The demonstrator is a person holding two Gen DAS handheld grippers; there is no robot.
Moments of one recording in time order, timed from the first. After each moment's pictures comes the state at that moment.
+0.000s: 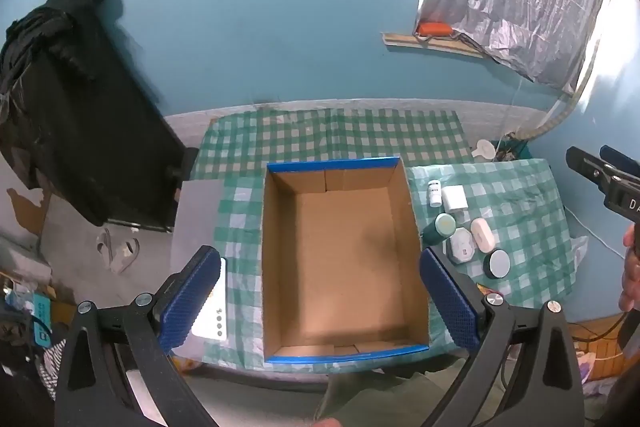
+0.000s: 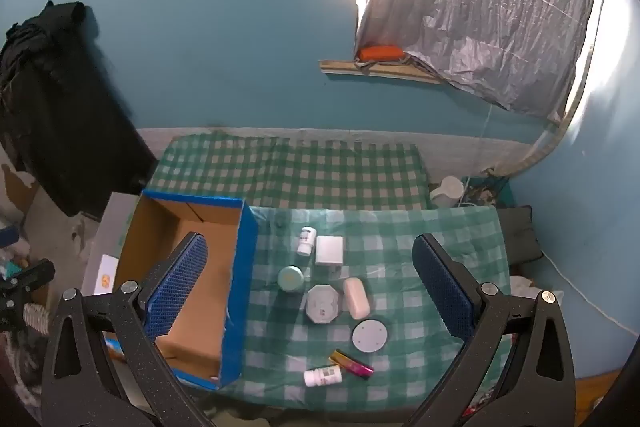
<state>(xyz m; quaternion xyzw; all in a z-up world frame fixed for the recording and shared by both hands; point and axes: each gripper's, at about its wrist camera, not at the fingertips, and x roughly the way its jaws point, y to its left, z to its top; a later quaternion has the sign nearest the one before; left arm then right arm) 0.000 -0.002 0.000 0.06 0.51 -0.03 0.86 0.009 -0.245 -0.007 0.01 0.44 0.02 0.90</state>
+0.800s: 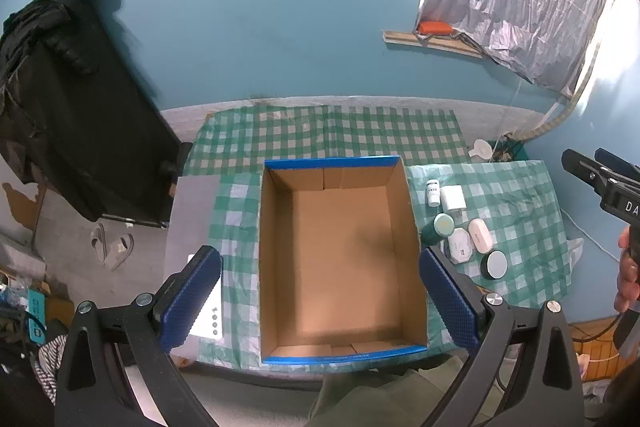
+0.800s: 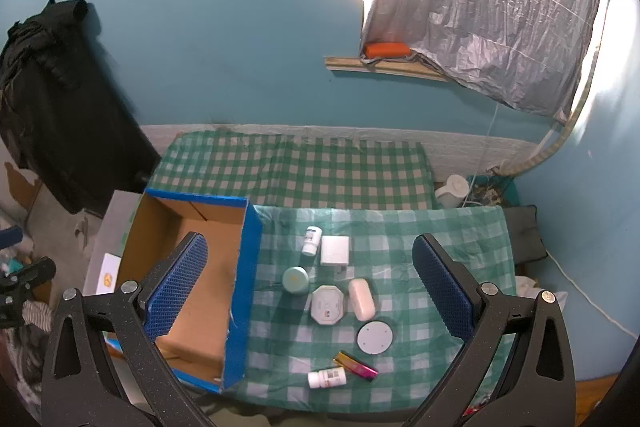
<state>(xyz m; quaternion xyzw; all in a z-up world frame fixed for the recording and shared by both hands) 0.008 0.007 -0.007 0.03 0.52 -0.04 0.85 0.017 -0.244 -0.012 0.01 0.45 0.03 0.89</state>
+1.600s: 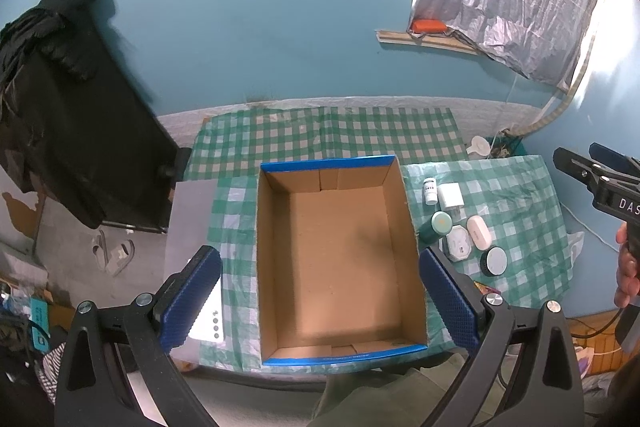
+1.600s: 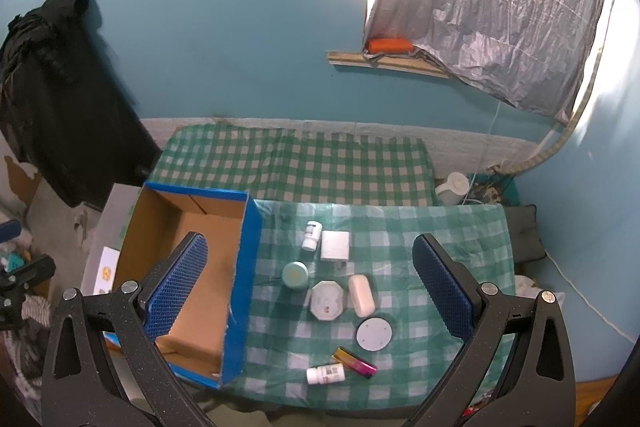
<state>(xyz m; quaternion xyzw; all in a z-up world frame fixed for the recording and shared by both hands) 0.002 0.001 -0.006 0.04 0.51 -0.05 0.86 0.016 -0.242 -0.015 0.01 0.46 0.03 0.89</state>
